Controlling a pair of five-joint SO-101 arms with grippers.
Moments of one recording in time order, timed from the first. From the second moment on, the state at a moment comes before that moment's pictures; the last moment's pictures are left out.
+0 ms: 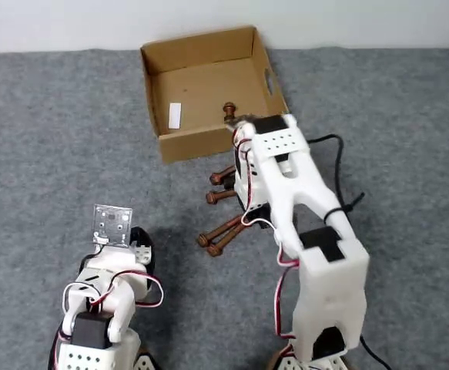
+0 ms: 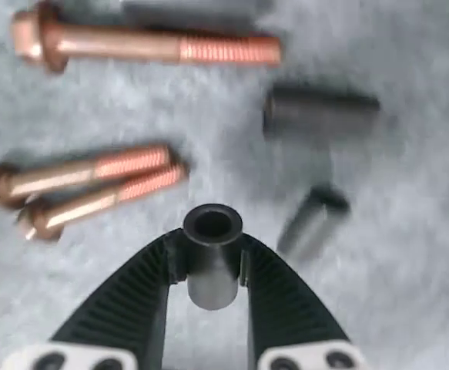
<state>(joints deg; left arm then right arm) 3.8 -103.4 96.7 59.8 11.0 -18.9 24.2 -13.3 96.3 3.5</state>
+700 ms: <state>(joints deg) 3.9 -103.4 90.2 59.8 14.4 -9.4 -36.0 26.4 95.1 -18.6</state>
